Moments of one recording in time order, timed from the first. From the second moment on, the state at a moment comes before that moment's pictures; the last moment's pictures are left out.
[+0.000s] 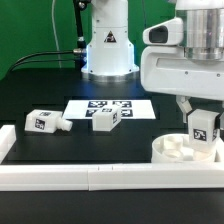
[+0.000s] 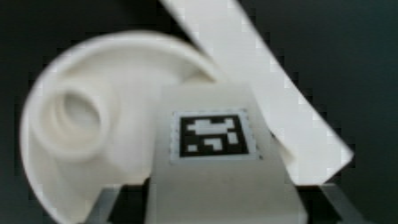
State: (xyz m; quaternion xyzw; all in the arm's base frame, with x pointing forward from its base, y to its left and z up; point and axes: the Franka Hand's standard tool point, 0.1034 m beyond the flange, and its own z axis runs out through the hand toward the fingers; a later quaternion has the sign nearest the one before) arm 0.593 0.117 0.073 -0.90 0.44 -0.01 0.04
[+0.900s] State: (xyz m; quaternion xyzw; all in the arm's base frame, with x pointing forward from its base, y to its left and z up) arm 0.594 0.112 0.071 -0.58 0.81 0.03 0.07
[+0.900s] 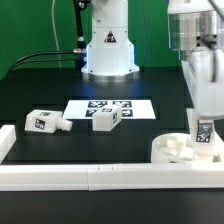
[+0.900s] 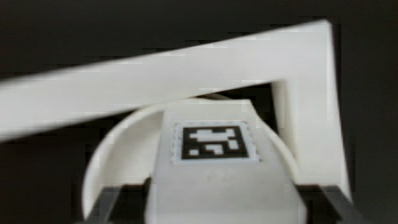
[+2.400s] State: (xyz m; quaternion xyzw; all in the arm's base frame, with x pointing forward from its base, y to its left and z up) arm 0.597 0.117 0.100 -0.82 0.56 0.03 0.12
